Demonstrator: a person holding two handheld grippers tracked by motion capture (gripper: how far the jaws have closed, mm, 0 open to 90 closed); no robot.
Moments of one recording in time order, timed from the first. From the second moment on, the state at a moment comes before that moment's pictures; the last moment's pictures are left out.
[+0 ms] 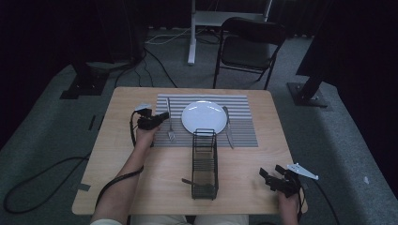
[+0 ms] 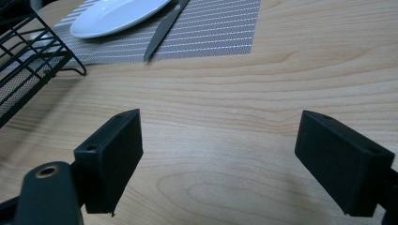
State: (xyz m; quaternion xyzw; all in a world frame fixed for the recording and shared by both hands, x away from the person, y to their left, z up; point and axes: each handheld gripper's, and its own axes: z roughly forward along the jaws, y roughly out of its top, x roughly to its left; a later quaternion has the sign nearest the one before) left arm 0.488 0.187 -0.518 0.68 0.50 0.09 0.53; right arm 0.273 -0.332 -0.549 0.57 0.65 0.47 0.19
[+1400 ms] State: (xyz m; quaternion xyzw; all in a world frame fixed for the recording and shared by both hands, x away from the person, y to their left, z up) left arm 0.437 0.155 -0.538 0.73 0.53 0.14 0.40; right arm 0.271 -0.333 -0.549 0.57 0.65 0.47 0.19
